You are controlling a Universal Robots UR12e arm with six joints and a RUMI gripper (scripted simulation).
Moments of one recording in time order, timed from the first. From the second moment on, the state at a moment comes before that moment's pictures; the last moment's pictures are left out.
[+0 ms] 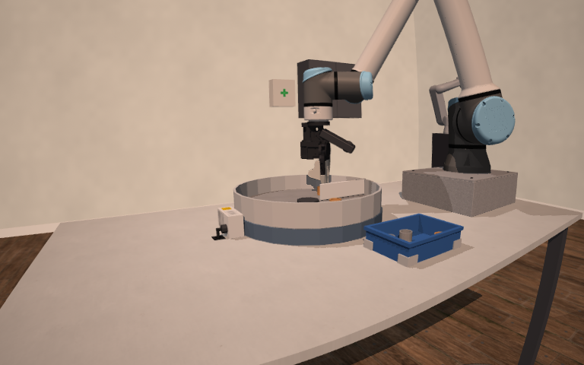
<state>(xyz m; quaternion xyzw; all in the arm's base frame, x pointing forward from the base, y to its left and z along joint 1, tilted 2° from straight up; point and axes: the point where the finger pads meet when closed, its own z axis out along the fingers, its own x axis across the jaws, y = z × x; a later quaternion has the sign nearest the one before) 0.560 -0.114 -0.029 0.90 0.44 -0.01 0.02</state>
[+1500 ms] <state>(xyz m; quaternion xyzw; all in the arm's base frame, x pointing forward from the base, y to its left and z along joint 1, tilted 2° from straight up) 0.560 -0.112 0.040 0.90 0.44 -0.01 0.02</state>
